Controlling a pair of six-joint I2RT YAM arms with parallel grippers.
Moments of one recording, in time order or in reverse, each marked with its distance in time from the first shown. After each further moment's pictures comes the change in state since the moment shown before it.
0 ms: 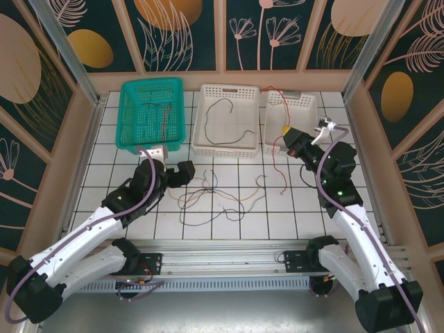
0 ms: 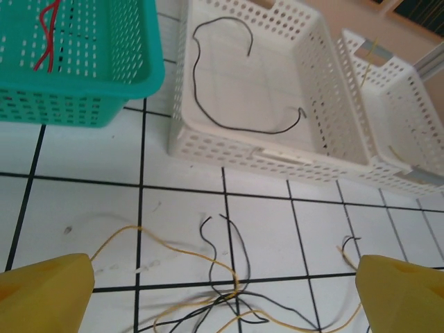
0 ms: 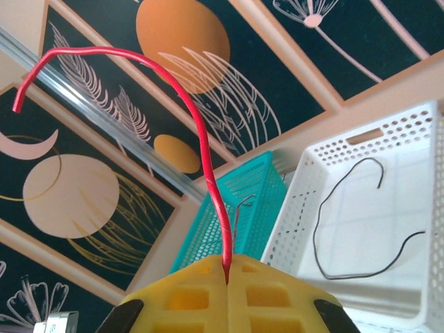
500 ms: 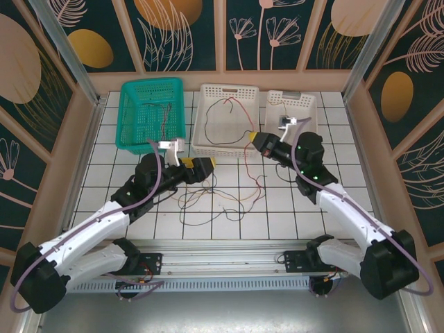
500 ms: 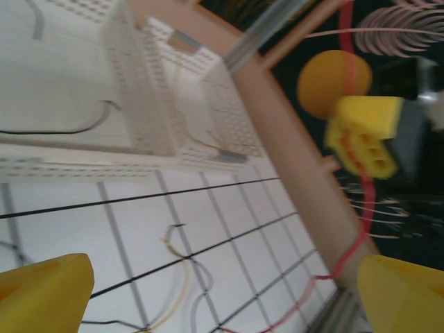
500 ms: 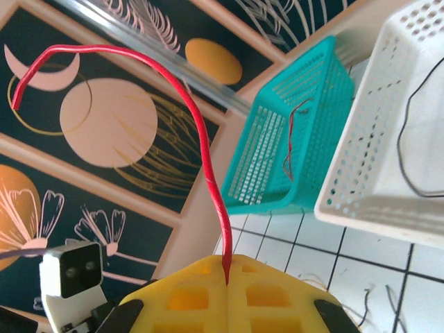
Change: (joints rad) left arm -0.021 0.102 -0.014 0.402 0.408 -0.093; right arm 0.214 0.283 0.042 0.132 -0.089 0.122
